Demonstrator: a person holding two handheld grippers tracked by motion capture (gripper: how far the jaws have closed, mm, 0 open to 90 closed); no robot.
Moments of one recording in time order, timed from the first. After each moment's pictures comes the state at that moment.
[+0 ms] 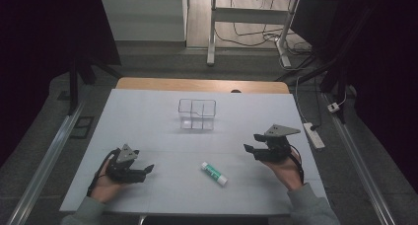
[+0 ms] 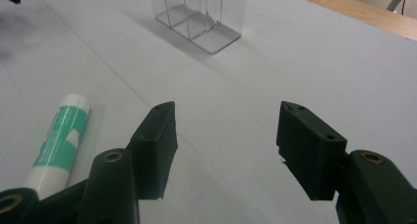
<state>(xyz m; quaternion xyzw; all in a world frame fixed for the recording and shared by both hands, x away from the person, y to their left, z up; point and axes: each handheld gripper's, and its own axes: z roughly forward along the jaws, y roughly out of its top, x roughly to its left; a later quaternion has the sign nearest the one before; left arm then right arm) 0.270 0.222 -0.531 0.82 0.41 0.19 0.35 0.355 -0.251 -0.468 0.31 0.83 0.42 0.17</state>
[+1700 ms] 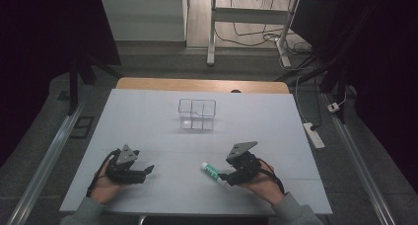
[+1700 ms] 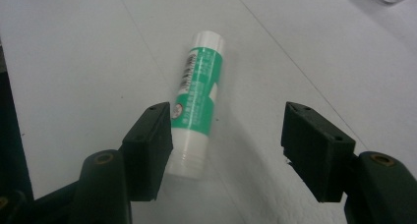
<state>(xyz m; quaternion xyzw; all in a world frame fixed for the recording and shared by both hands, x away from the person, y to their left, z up) 0.267 0.220 -0.530 0.83 0.40 0.19 0.35 0.313 -0.163 -0.487 0.21 0.92 0.31 0.07</state>
